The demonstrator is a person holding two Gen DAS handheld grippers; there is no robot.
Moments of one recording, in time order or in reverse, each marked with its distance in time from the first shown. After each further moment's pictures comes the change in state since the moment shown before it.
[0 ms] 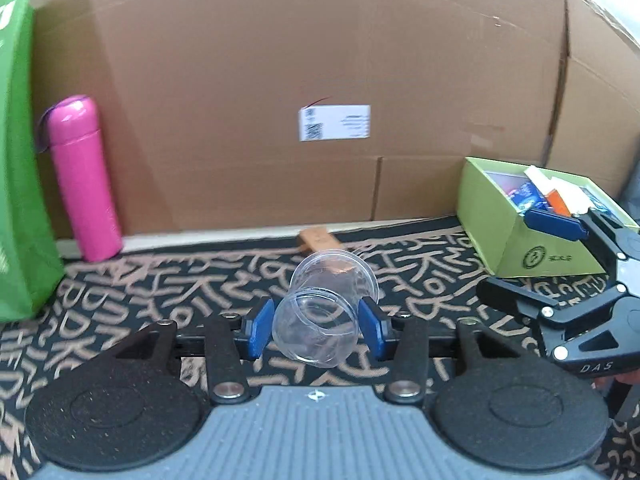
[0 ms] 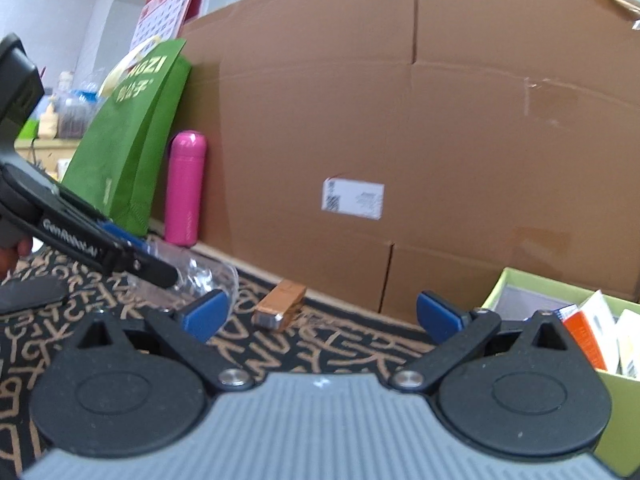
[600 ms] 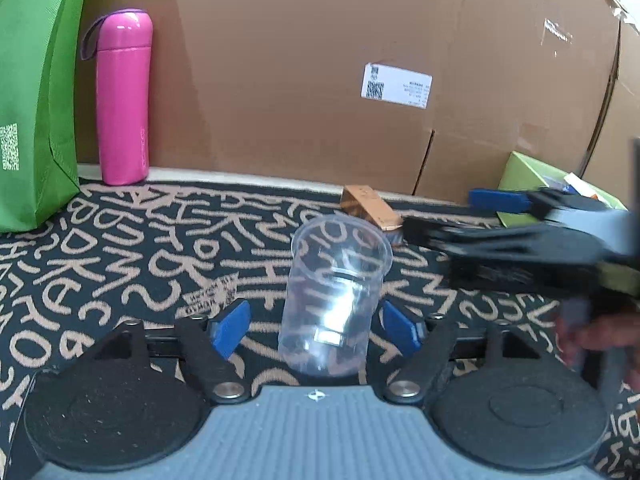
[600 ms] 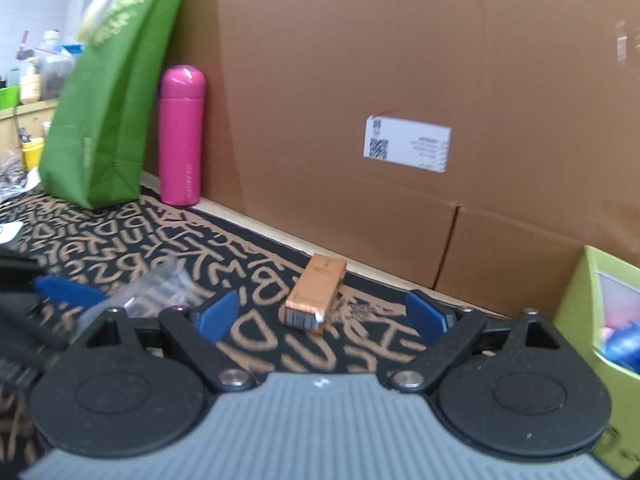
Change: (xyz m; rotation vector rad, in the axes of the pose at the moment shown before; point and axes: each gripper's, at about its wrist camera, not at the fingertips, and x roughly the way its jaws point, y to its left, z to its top) left arm 0.025 0.030 -0.034 -0.153 0.020 0.023; right arm 0.109 0.033 0.019 0.031 0.223 0.016
